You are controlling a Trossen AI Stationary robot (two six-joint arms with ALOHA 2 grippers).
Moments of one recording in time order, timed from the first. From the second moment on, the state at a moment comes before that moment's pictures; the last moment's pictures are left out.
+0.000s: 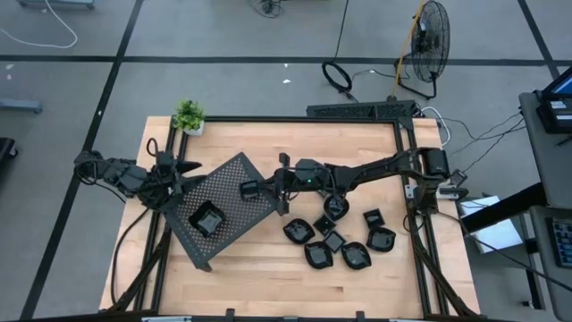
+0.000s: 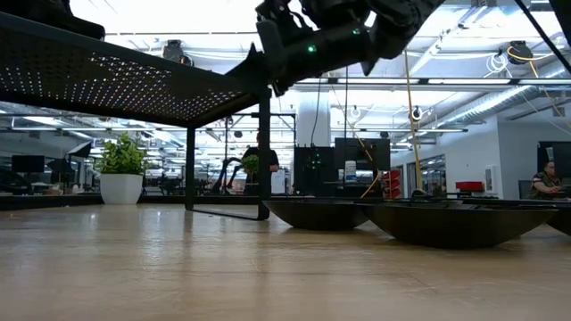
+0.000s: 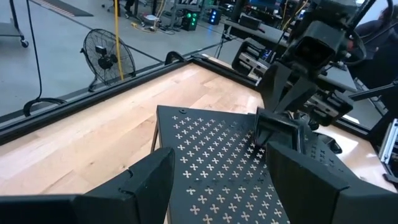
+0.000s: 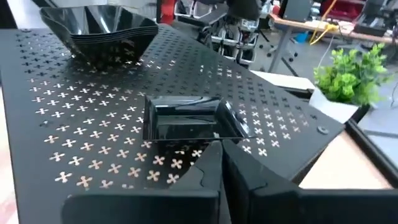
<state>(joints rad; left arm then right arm) -0.41 0.07 0.42 -0.63 -0.73 -0.50 -0.03 1.87 1.15 0.49 0.00 -0.14</state>
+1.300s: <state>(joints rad) -0.41 0.07 0.42 -0.63 -0.72 -0.50 -0.01 1.83 1.16 0.38 -0.20 -0.04</state>
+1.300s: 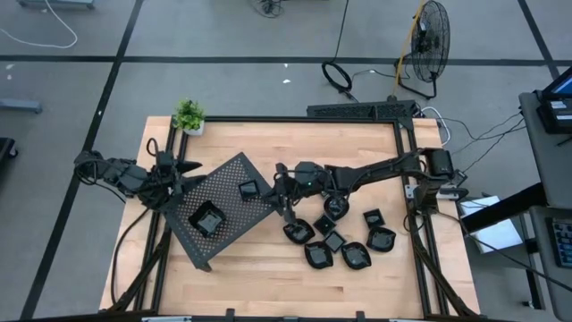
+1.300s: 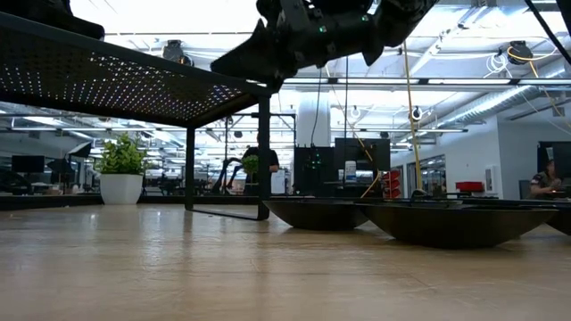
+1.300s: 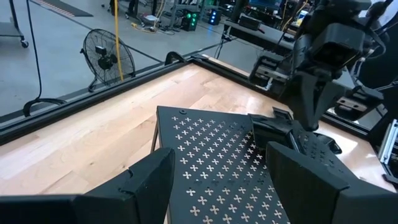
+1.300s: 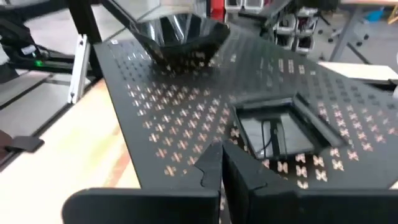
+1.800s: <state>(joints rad) -0.41 0.07 0.42 -0.63 -0.72 -0.50 -0.06 1.84 1.17 0.42 -0.17 -0.03</state>
